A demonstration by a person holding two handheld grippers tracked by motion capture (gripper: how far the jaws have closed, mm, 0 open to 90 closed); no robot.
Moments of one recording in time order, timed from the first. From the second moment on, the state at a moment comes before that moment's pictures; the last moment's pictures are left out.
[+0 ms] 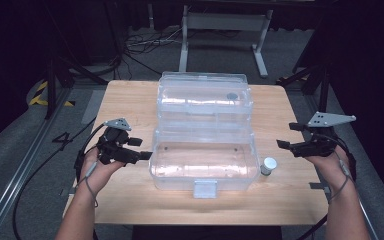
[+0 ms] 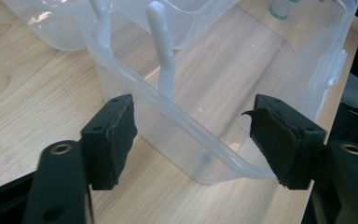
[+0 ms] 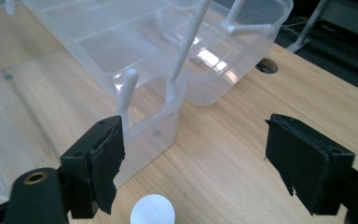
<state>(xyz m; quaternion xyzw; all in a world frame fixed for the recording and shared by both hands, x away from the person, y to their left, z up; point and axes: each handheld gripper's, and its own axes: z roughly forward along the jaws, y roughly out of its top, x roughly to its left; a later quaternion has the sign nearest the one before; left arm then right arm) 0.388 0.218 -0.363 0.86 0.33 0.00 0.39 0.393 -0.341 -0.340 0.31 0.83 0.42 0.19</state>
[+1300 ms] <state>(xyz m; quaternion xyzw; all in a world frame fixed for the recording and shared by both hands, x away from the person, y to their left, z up) 0.390 0.237 -0.363 0.84 0.36 0.02 0.40 0.411 -0.317 -0.378 0.32 0.91 0.27 0.09</state>
